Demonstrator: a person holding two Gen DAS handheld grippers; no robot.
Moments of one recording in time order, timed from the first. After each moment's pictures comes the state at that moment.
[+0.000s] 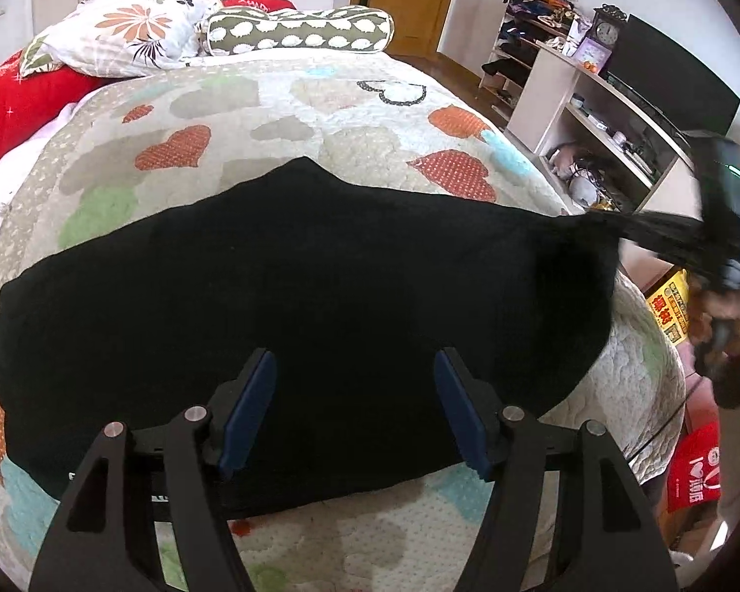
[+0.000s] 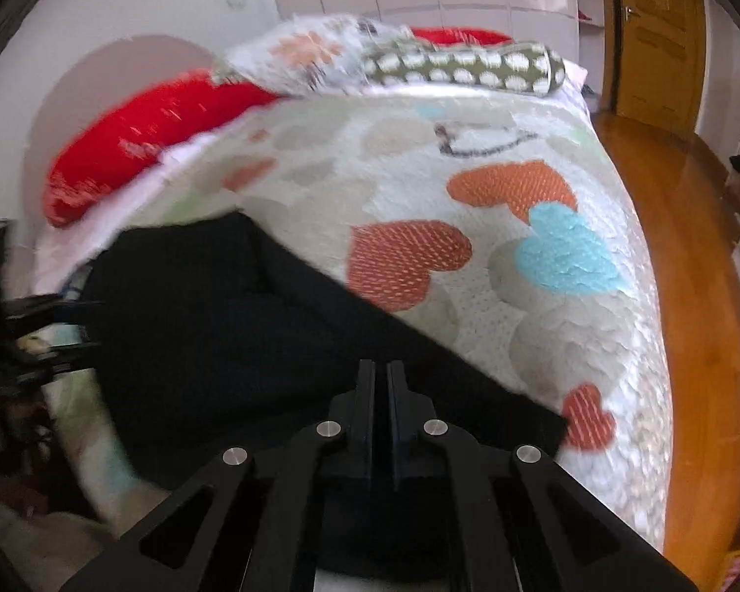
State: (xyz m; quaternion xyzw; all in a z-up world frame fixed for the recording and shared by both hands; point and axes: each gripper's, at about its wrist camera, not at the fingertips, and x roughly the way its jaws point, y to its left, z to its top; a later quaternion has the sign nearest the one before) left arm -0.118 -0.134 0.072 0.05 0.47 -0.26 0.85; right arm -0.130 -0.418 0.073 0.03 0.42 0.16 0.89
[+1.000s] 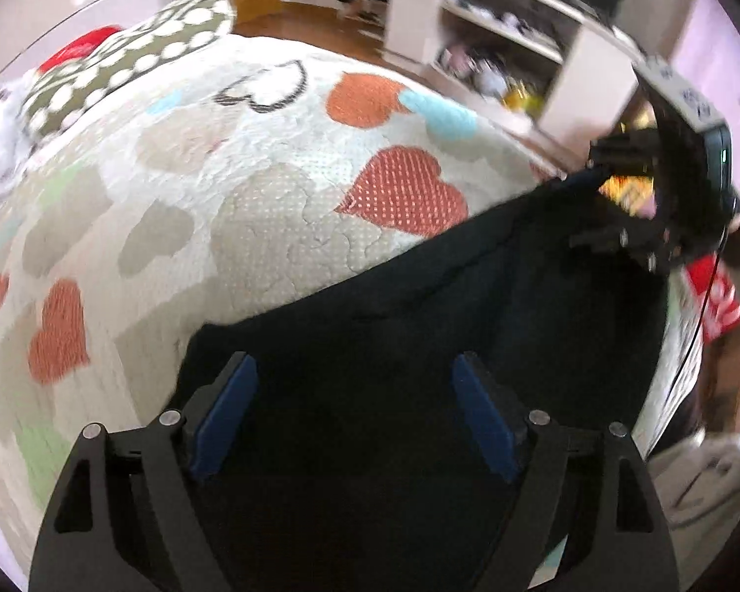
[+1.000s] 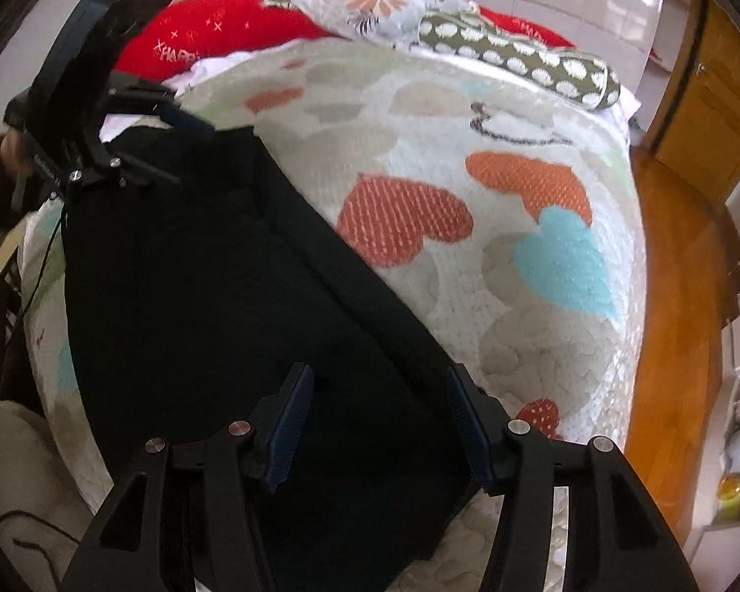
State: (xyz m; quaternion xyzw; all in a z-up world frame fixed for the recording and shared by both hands) left arm -0.012 -0.218 0.067 0.24 0.46 -0.42 0.74; right arm -0.100 -0.412 0.045 -0.11 0.48 0.19 0.84
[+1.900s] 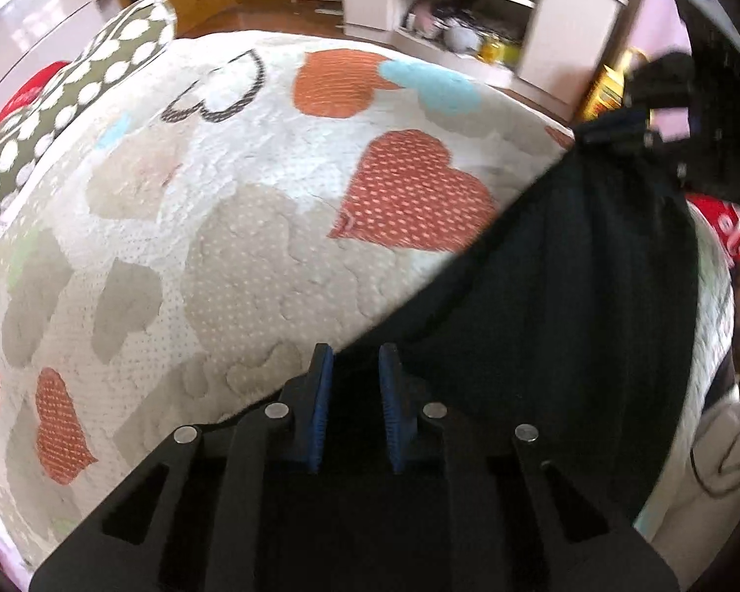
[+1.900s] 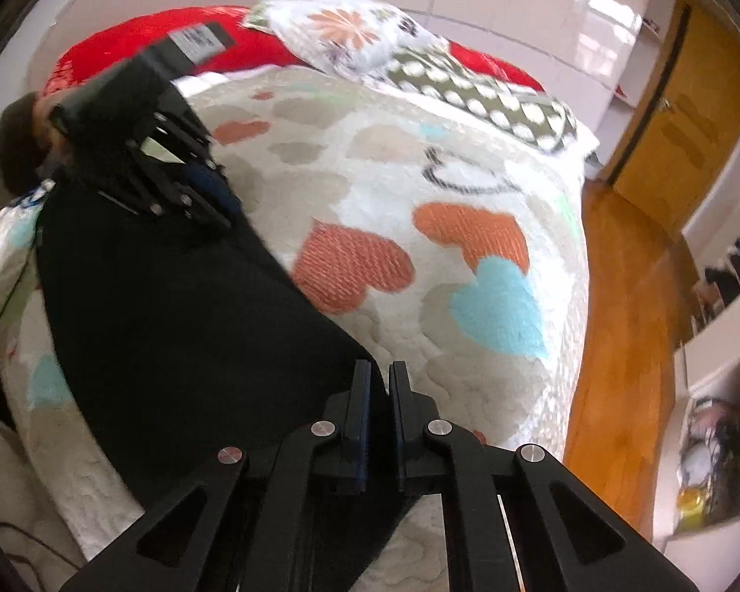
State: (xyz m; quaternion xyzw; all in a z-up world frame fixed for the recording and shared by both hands) left arm 0.016 -0.257 0.044 0.30 0.46 -0.44 0.71; right arm -0.097 -0.416 0.069 -0.15 0.44 0.12 0.88
